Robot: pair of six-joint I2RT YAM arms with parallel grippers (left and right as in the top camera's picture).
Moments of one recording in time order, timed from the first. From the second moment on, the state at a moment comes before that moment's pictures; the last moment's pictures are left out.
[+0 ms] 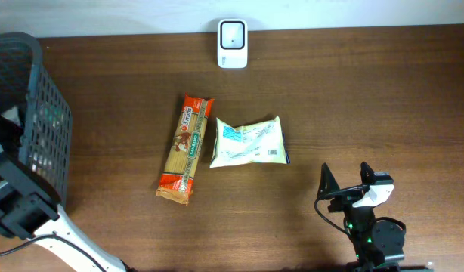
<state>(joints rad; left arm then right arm) 0.67 2.28 2.06 -1.37 0.05 0.11 0.08 0.01 0.01 -0.08 -0.01 0.24</state>
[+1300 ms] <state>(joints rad) -0.28 2.12 1.59 -1.01 0.14 -0.17 0.08 0.01 0.01 -0.08 -0.01 0.24</state>
